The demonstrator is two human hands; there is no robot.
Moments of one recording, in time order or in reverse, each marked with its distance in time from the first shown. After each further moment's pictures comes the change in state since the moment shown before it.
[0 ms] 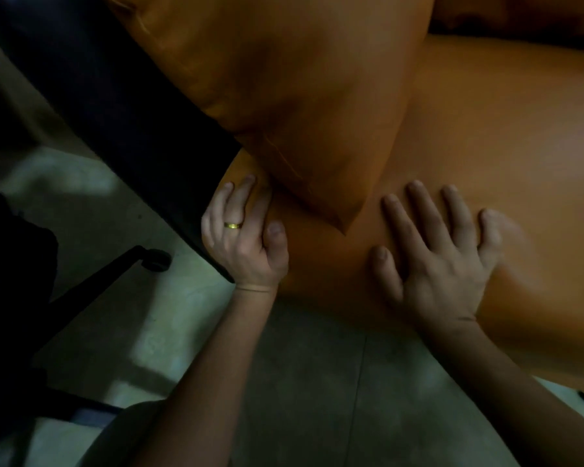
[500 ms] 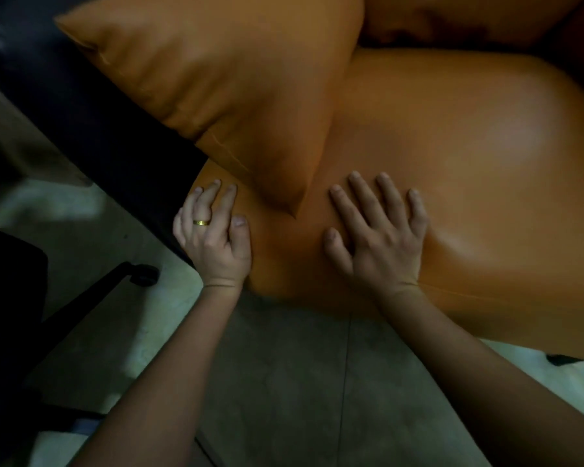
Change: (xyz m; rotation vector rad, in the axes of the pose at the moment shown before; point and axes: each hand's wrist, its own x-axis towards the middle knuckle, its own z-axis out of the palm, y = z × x) left_hand 0.009 0.001 -0.021 0.023 -0.192 -0.009; right_hand -0.001 -0.002 -0.002 0.026 0.045 0.014
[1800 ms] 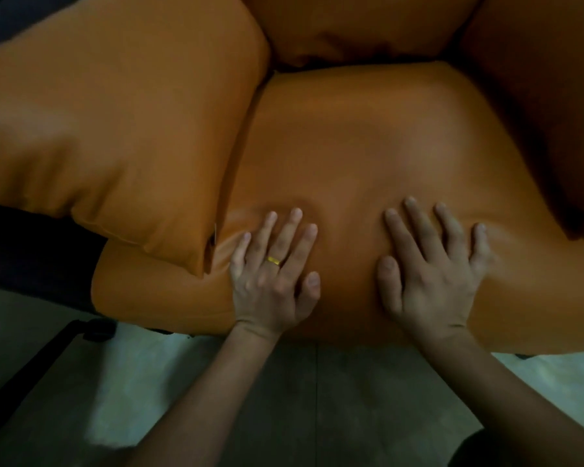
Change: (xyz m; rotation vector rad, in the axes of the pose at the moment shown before) left_hand -0.020 0.153 0.046 -0.028 -0.298 0.466; right_hand -0.034 0.127 -0.039 -0.096 0.034 0.253
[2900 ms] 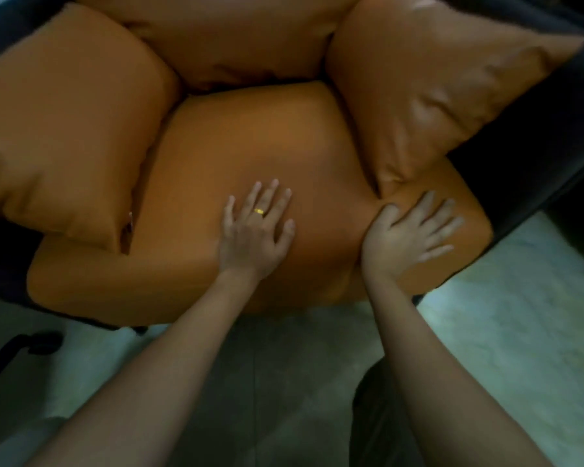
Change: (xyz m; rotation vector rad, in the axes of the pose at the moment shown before) left_hand 0.055 0.124 -0.011 -0.042 -0.431 0.000; right_hand -0.008 0.108 -0.045 0.123 0.195 1.087
